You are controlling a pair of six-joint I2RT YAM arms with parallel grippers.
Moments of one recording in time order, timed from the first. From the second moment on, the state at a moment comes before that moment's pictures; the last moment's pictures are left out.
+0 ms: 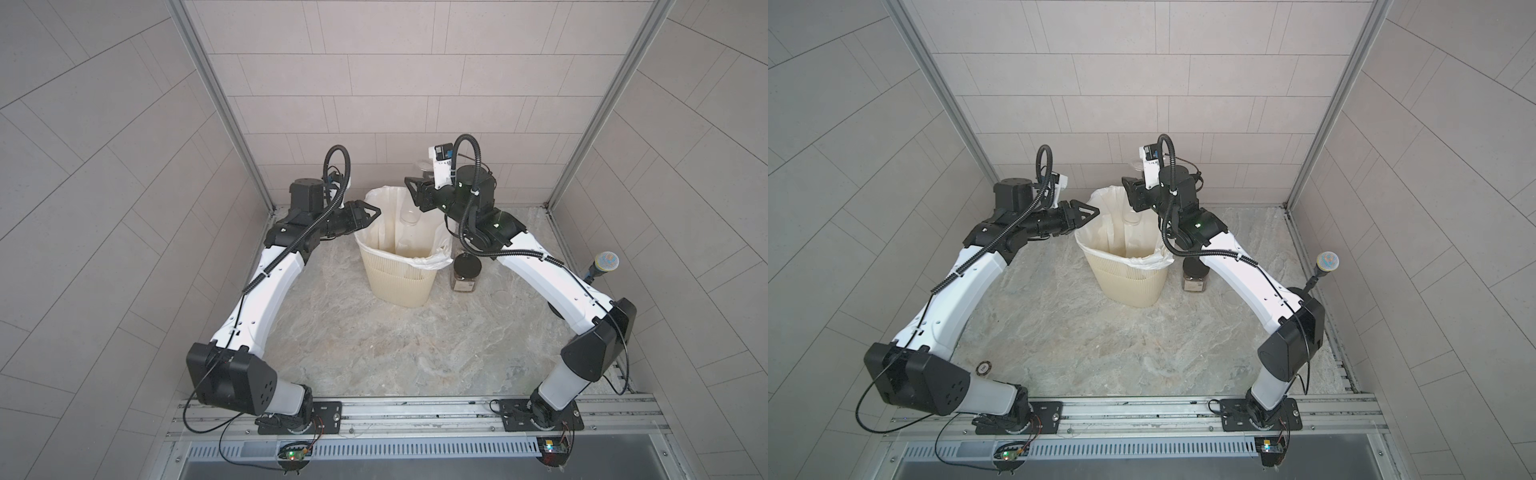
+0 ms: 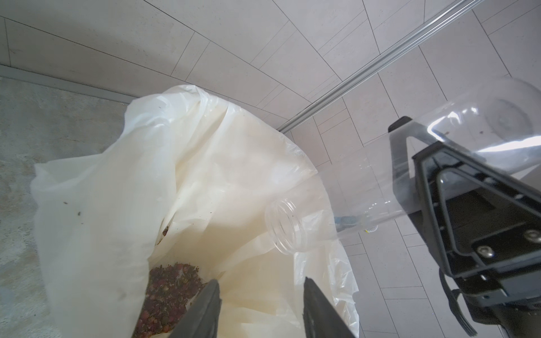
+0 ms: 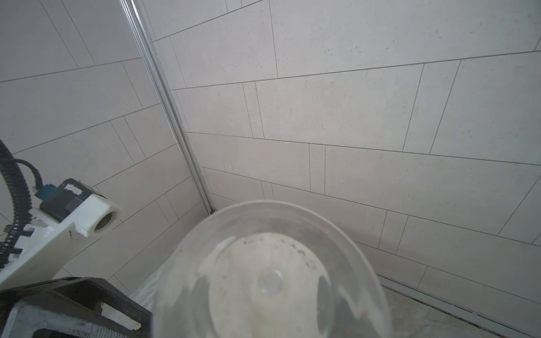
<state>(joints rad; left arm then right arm) -0.18 1.44 1.48 -0.49 0.66 -0.58 0.58 1.68 1.78 -0.18 0.03 0.19</state>
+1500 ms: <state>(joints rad) -0.36 1.43 1.35 0.02 0.61 -0.88 0.39 1.61 1.45 0.48 -0.17 1.04</state>
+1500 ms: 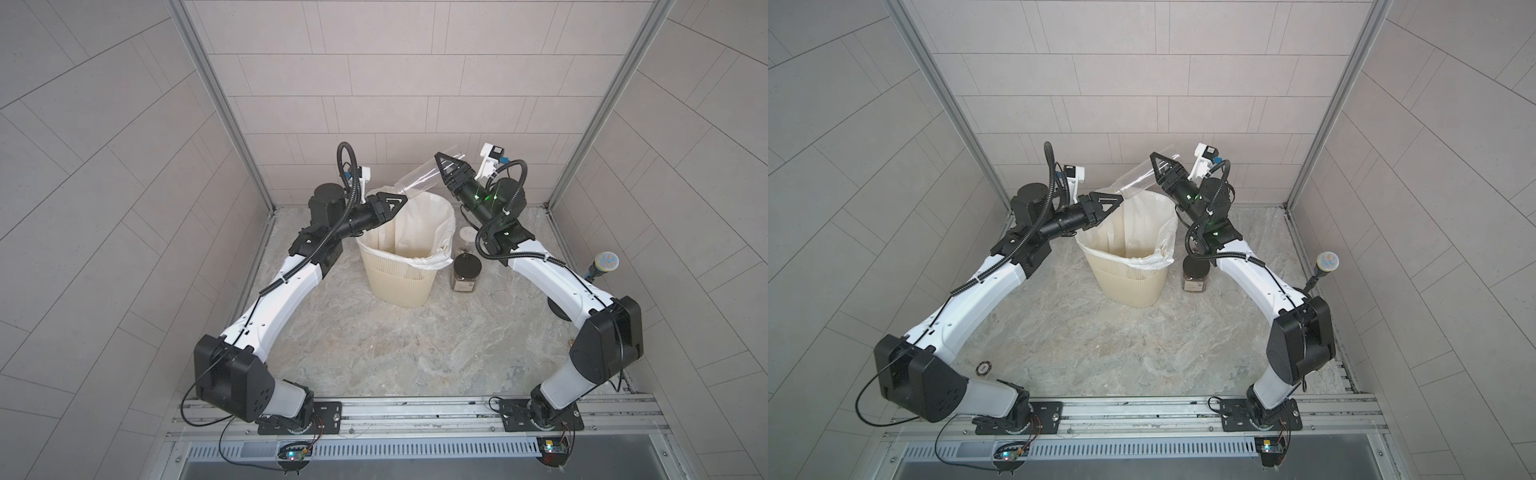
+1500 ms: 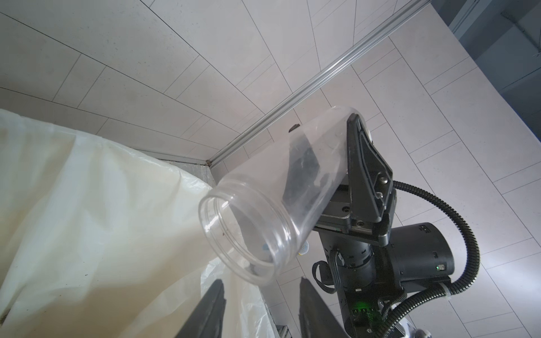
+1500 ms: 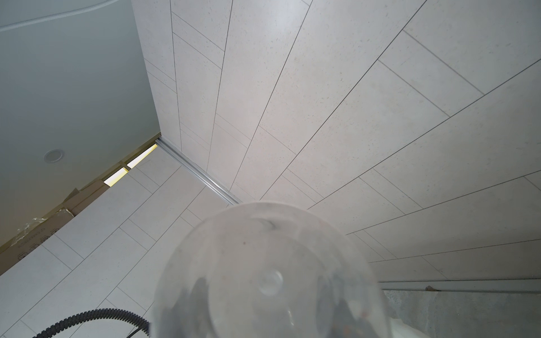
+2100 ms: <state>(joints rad) -0.37 1.45 1.35 0.10 0.60 -0.93 0.39 1.60 1.40 0.50 -0.24 1.09</state>
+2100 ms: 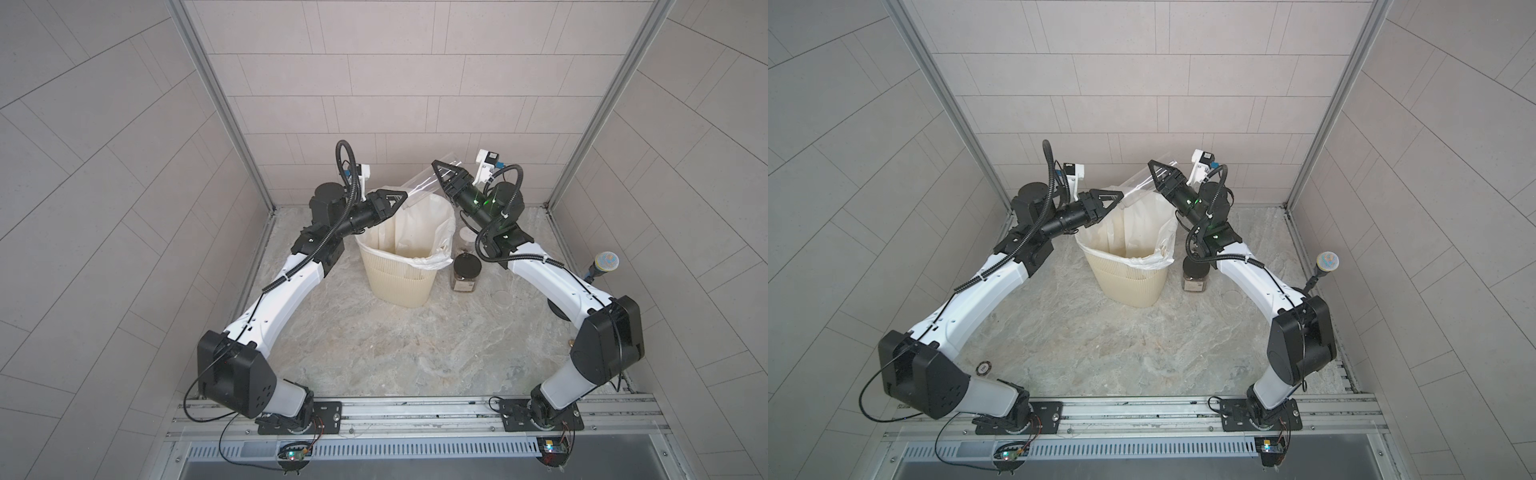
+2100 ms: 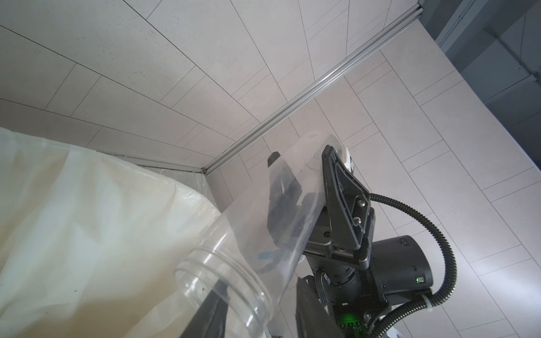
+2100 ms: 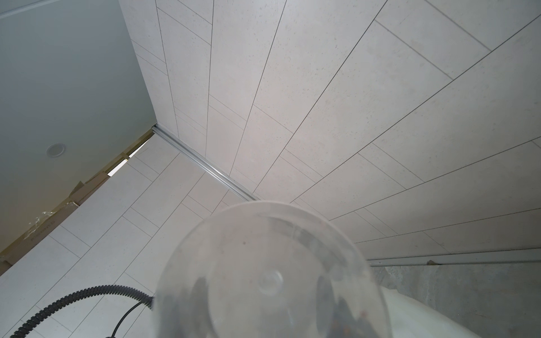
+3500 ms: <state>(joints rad) -0.29 1.43 1.33 0.27 0.62 -1.00 0.25 1.60 1.35 0.55 -0.28 1.16</state>
